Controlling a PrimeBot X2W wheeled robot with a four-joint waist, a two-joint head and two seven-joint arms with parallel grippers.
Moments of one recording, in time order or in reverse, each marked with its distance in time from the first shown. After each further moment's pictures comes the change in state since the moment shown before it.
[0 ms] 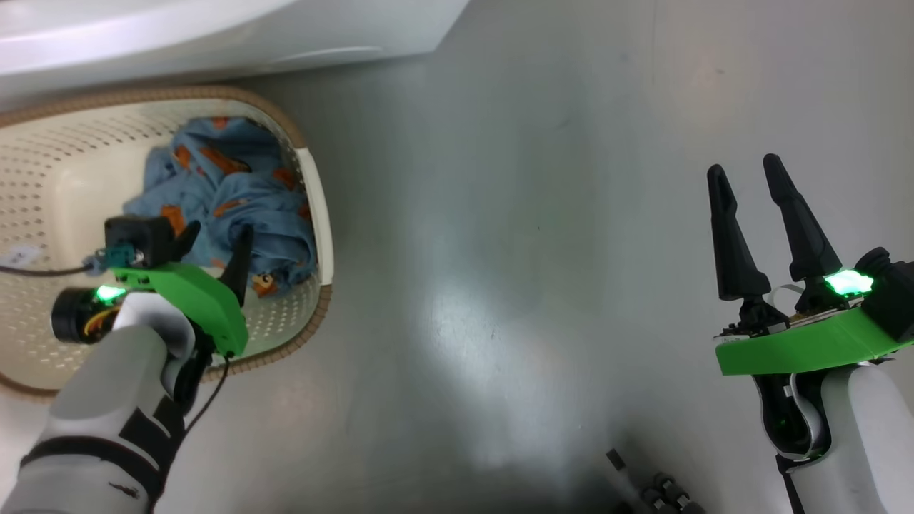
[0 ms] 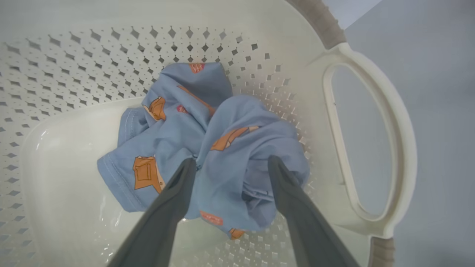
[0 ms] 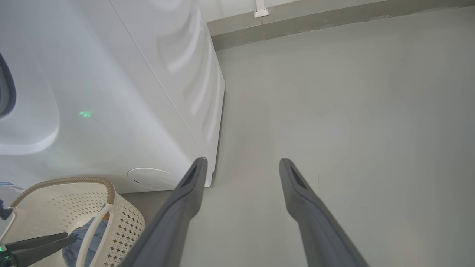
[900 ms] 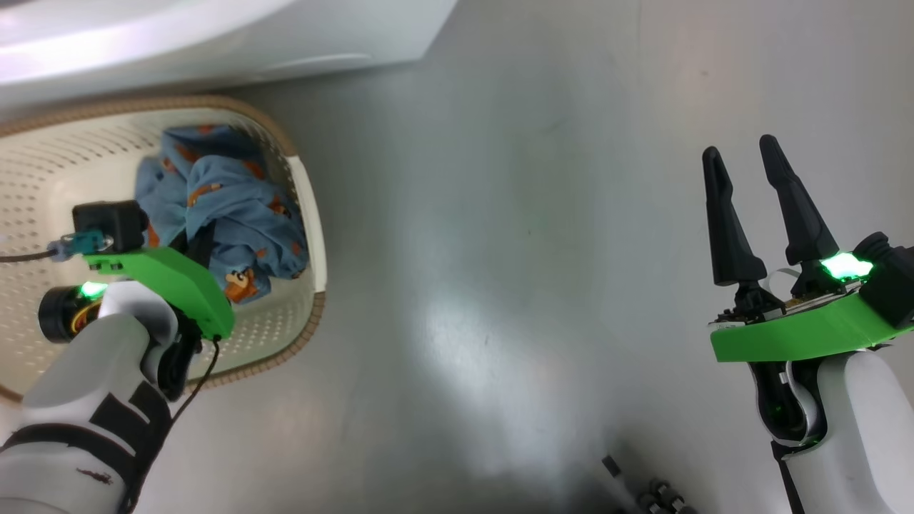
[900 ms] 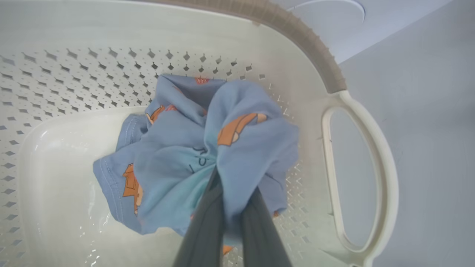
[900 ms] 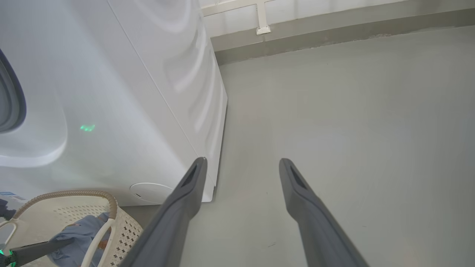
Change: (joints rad) left arm -0.068 0.069 -0.260 -0.025 -0.350 0.000 0.006; right arm -0.034 0.010 0.009 -0.007 -0.007 0.000 0.000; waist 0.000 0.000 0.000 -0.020
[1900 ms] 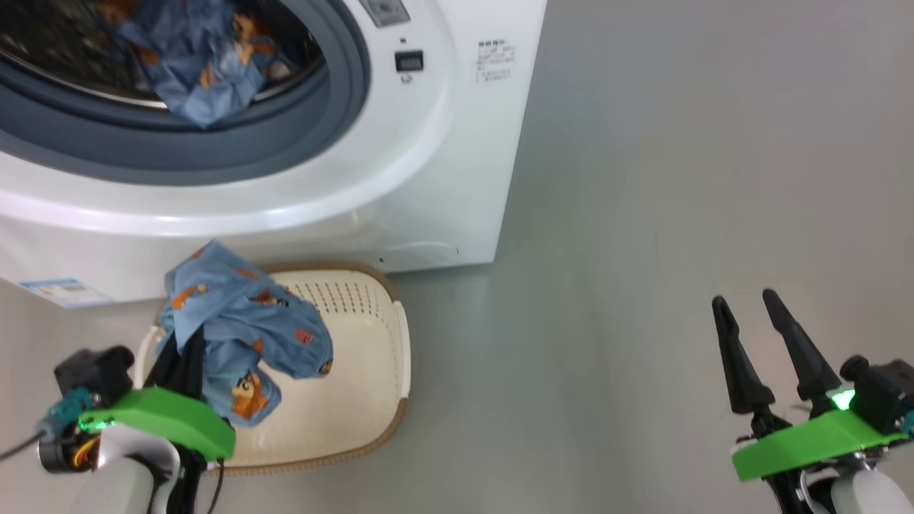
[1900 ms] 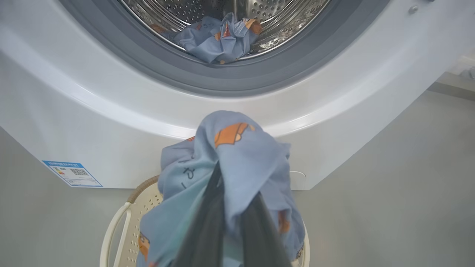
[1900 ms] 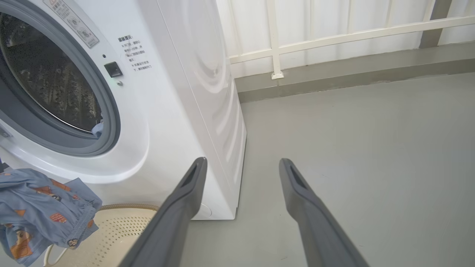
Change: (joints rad) left arm 0.561 -0.049 0.683 -0.505 0.484 0.000 -0.005; right arm 0.252 -0.056 -0.017 0.083 0.010 0.000 0.000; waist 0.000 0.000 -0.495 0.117
